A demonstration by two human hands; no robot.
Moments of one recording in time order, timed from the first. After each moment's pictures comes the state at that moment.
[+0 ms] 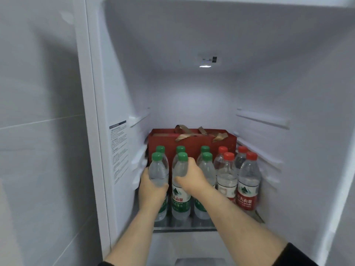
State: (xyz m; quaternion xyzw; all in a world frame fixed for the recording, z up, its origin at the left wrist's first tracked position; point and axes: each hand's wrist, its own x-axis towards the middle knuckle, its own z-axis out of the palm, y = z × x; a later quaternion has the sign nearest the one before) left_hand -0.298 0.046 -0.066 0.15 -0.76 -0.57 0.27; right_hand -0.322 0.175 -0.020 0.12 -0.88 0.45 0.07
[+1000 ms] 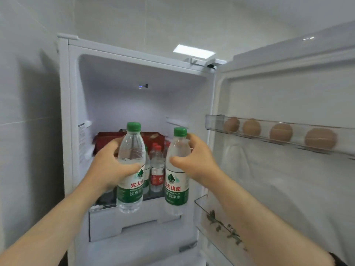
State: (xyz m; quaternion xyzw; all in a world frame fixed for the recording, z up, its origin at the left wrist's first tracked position) left_hand -0.053 0.082 0.062 -0.16 -0.81 -0.52 0.24; right_hand -0.011 0.304 0.090 0.12 -0.81 0.53 0.22
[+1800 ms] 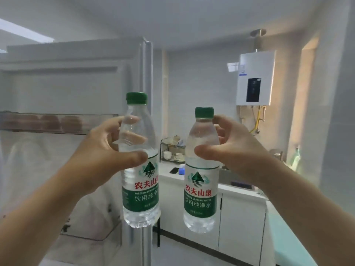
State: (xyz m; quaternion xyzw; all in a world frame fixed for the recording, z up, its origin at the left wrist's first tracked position) left_hand 0.246 0.388 0.120 -0.55 -0.56 -0.62 -0.08; right_hand 0.466 0.542 0.138 -0.14 -0.82 0.39 0.40
